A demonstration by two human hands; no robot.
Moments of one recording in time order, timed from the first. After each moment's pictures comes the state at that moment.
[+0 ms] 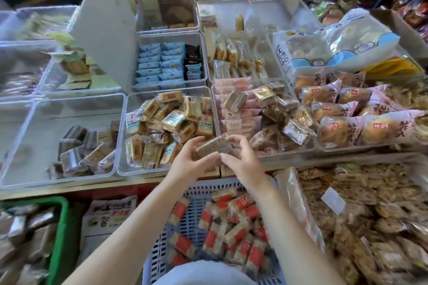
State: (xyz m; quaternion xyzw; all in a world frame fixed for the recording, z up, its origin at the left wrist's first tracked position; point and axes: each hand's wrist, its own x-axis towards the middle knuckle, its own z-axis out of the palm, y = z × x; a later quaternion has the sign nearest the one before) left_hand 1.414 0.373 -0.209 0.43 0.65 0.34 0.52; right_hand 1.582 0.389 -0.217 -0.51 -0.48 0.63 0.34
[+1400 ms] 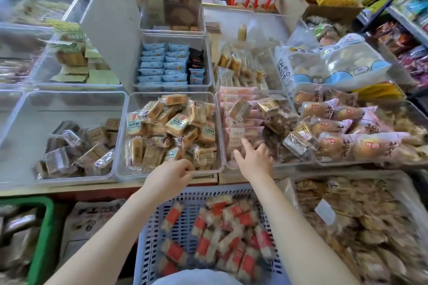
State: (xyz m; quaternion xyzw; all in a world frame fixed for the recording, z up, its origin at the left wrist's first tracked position) left_hand 1.349 0.373 -0.231 0.67 0.67 0.05 0.32; right_hand 1.589 0.454 -0.277 -0.74 -0.65 0.17 -0.05
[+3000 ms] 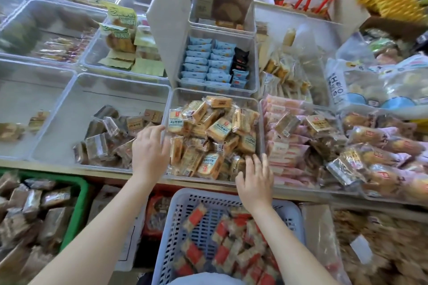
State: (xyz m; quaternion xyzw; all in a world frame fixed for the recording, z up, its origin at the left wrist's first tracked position) left_hand 1.216 0.390 -0.283 0.51 0.80 0.29 0.12; right_hand 1.498 0.418 -0.312 -0.64 -0.76 0.12 0.01
